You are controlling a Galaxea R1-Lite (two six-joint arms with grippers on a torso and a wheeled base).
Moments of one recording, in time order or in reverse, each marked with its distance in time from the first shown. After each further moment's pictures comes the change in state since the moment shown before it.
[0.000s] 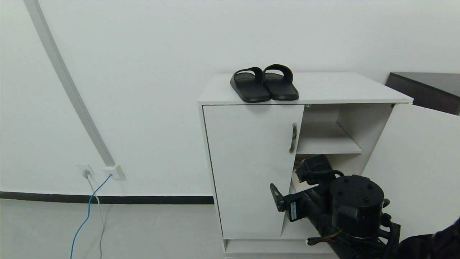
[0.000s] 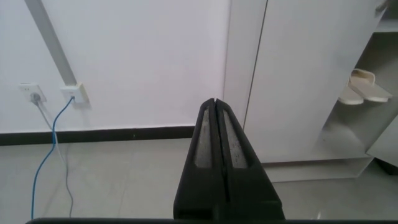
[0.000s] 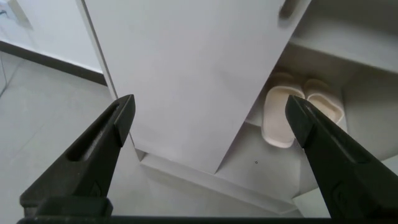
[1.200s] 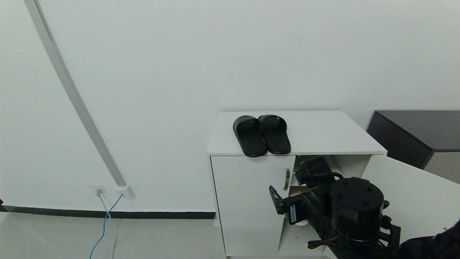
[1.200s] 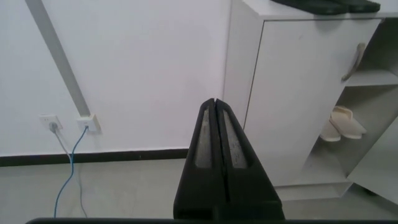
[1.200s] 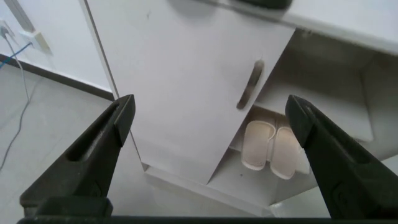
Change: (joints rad) left arm 0.000 0.000 0.000 0.000 0.000 0.001; right arm 0.006 0.001 0.009 -0.001 0.008 0.001
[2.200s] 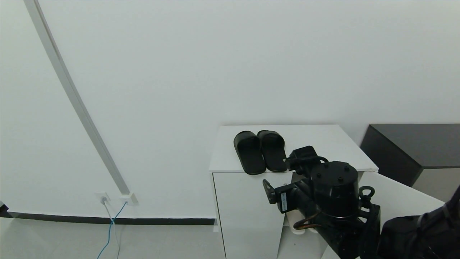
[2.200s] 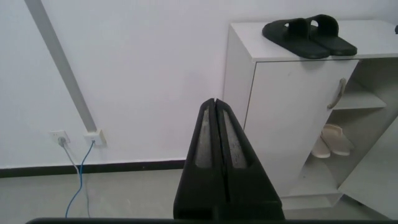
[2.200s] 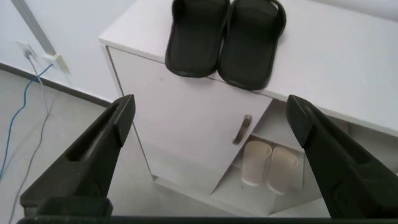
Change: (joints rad) left arm 0.000 0.000 0.000 0.000 0.000 0.002; right arm -0.026 0.017 -0.169 0.229 0.033 0.083
